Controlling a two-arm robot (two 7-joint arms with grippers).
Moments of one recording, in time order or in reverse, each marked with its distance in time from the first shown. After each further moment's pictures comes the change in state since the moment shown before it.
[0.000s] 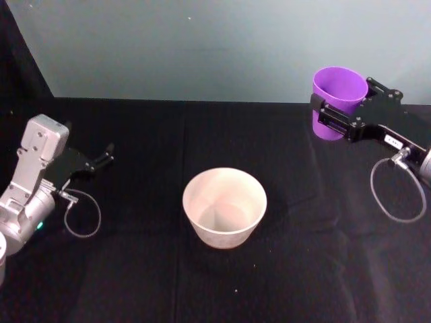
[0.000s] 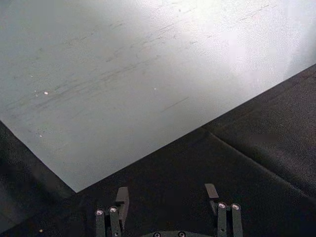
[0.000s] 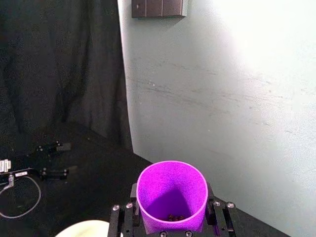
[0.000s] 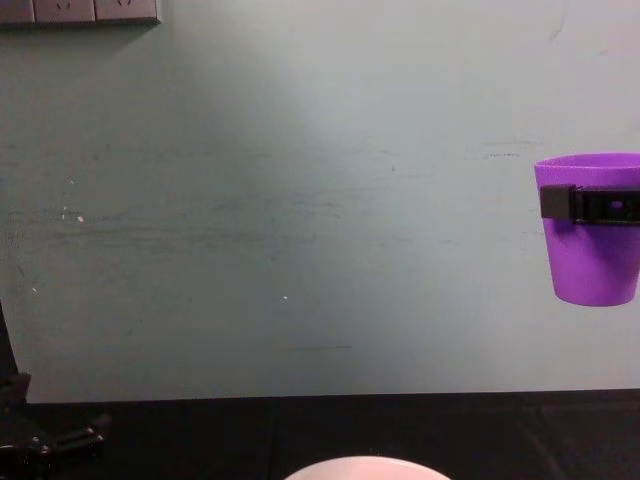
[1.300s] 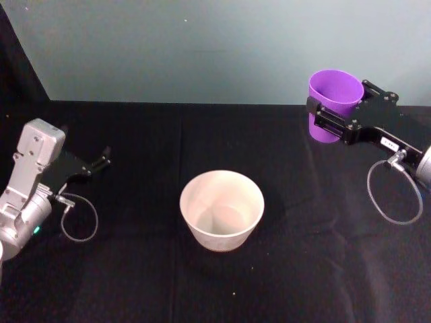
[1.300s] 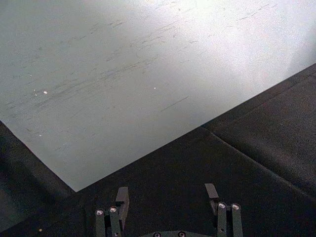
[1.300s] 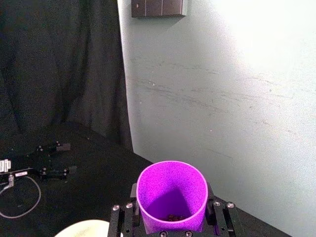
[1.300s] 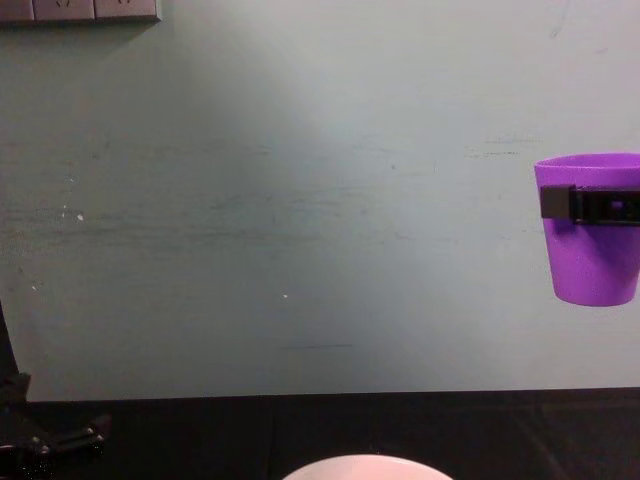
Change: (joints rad) left arm 0.000 0.000 0.000 0.000 0.000 0.000 0.000; right arm 0.000 0.000 0.000 0.000 0.000 0.000 0.000
